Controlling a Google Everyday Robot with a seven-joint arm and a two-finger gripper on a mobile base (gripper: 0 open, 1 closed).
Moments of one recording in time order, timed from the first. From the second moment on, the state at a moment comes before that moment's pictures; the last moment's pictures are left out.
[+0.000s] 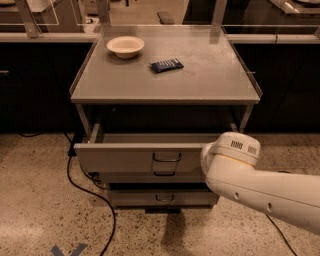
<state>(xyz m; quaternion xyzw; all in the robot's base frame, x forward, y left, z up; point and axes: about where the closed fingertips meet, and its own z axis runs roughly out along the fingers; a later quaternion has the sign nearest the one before) 0.545 -0.155 0.680 -0.69 0.64 -0.27 0.21</state>
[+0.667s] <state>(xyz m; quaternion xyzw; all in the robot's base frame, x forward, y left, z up) 0.550 -0.155 0.676 -0.70 0.63 -0.26 0.21</state>
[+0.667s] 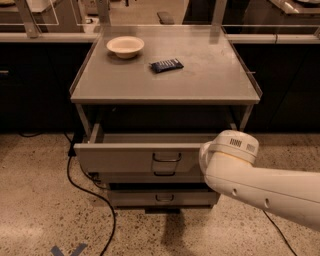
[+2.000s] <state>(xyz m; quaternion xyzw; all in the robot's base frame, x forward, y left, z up) 0.606 -0.177 0.640 -0.68 0.64 -0.18 0.31</state>
